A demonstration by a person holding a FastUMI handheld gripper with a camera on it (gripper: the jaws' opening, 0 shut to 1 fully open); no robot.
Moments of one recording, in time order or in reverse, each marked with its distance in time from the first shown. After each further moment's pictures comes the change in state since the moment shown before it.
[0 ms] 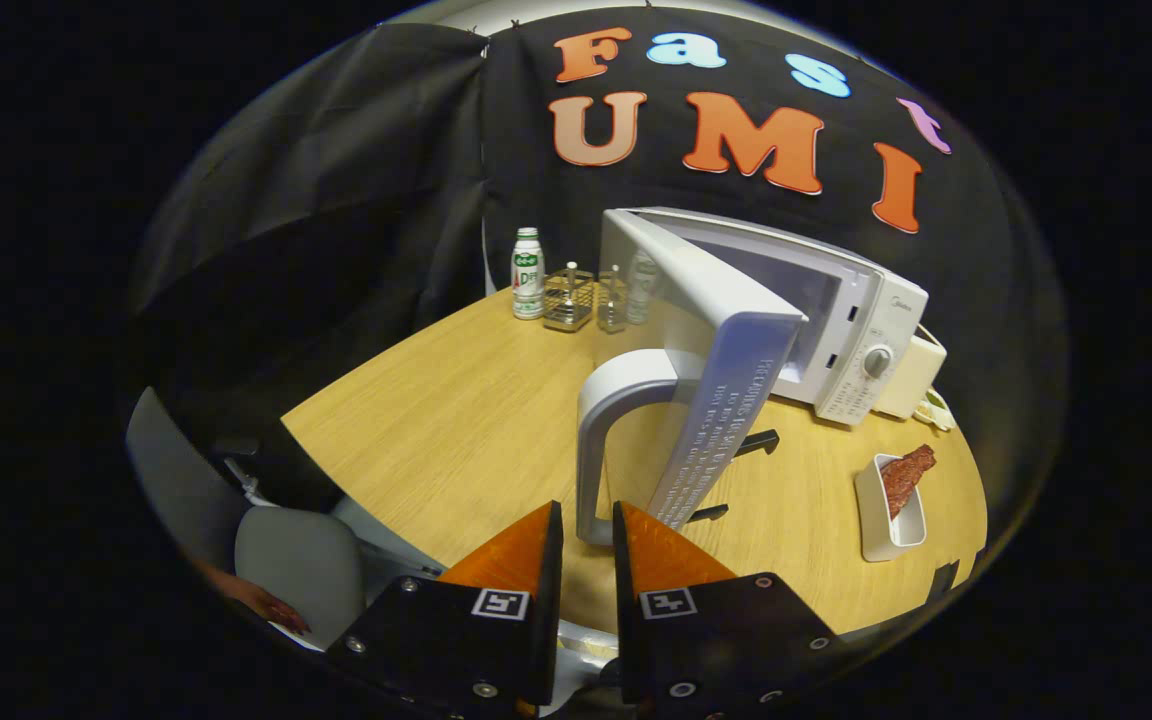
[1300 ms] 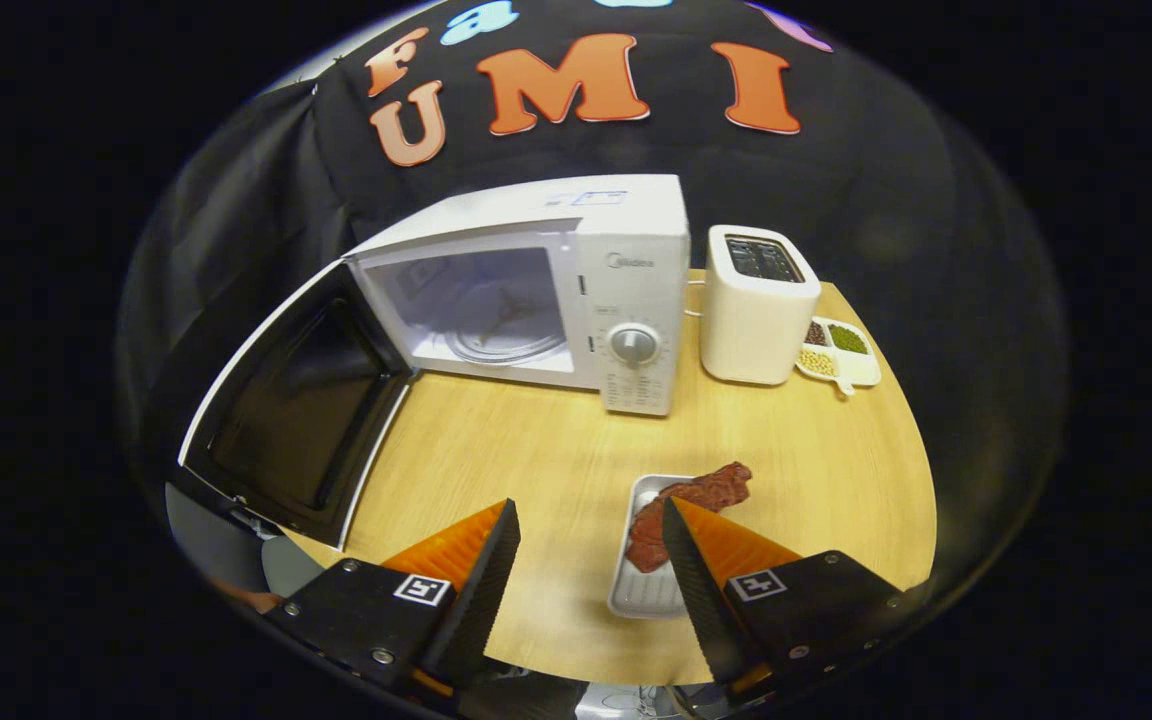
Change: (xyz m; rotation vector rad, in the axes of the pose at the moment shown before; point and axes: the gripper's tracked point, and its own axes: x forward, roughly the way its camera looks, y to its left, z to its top) arm -0.010 -0.345 -0.008 0.298 0.197 -0.117
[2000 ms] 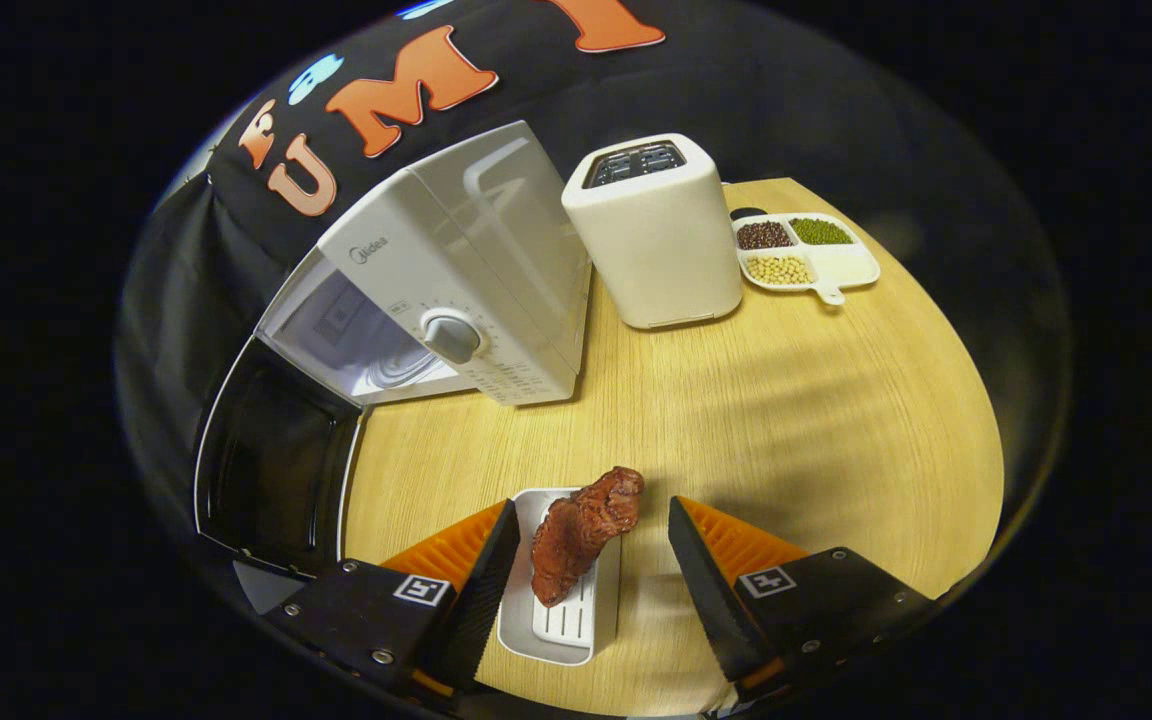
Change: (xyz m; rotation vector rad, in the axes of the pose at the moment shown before) arm 0.084 -0.081 -0.026 0.287 0.114 0.159
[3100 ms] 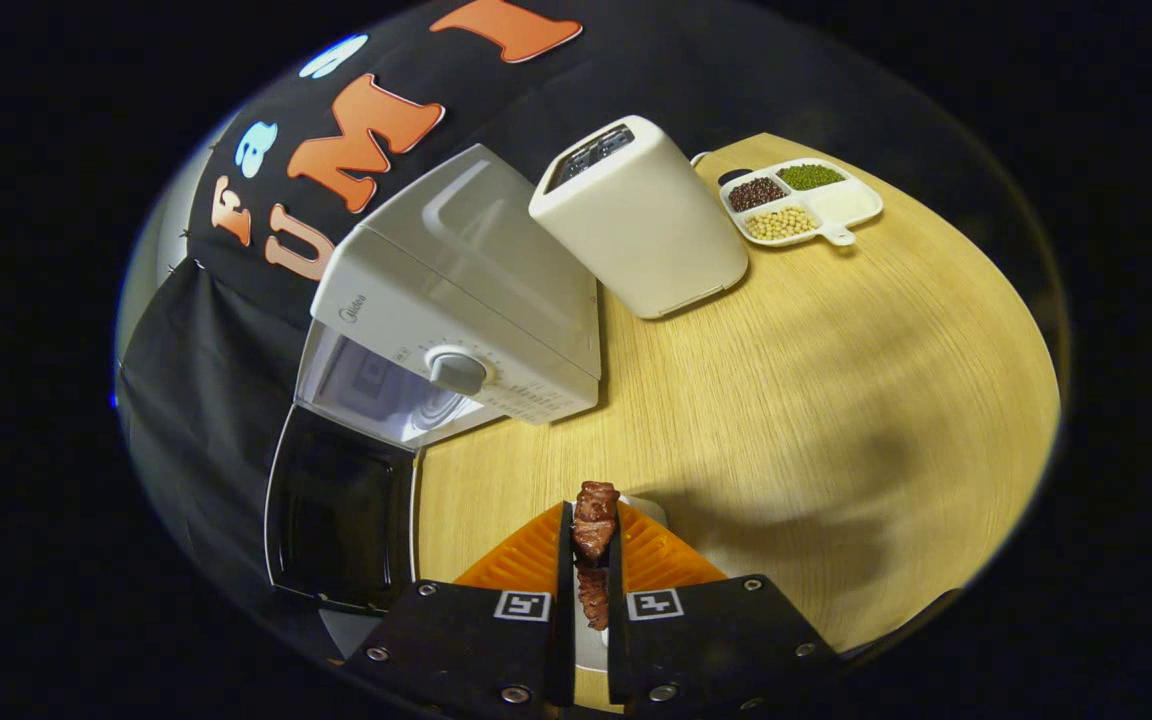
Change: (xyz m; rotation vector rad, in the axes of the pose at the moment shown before) arm -0.010 0.021 0.007 0.215 -0.083 0.145
